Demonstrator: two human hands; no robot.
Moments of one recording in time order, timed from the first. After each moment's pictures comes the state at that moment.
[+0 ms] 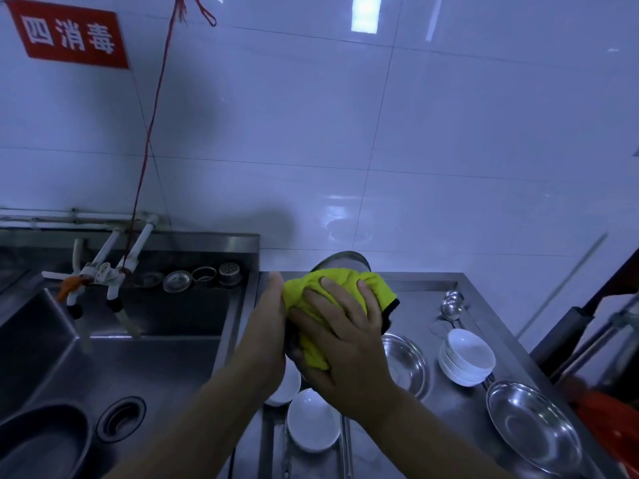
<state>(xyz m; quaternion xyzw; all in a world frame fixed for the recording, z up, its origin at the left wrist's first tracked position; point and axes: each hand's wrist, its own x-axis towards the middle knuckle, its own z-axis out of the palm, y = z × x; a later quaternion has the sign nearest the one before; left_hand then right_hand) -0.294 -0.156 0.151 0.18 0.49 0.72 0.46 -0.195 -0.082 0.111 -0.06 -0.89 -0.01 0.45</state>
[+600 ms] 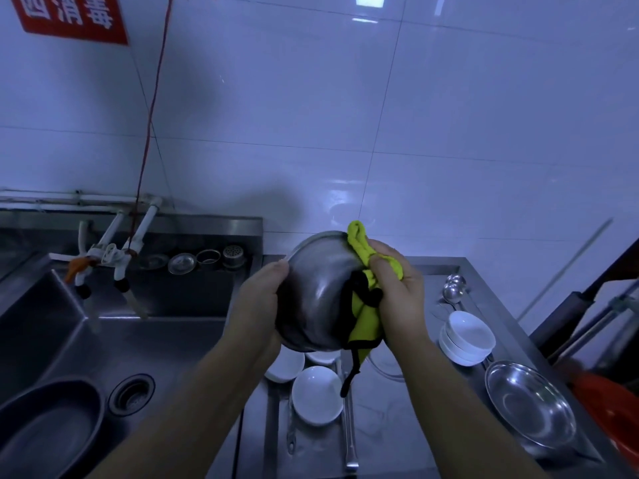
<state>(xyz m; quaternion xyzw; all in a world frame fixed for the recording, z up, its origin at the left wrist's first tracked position) -0.302 -0.164 0.152 0.14 0.50 0.76 0.38 -0.190 -0.050 0.136 -0.28 -0.57 0.60 0.49</state>
